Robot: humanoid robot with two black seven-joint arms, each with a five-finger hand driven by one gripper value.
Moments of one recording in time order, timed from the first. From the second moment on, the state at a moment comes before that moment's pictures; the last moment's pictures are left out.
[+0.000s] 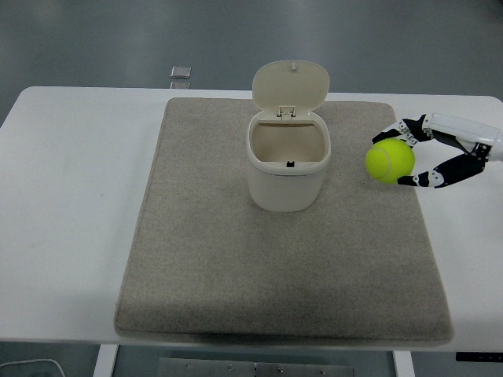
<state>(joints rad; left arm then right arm) 0.05 0.00 -0.13 -0.11 0.09 -0.10 -0.01 0.86 -0.86 0.55 1.22 -1.17 0.45 0.58</state>
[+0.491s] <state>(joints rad) 0.05 0.00 -0.13 -0.11 0.09 -0.10 -0.01 0.89 -0.68 0.68 1.26 -1.15 0.45 0.44</state>
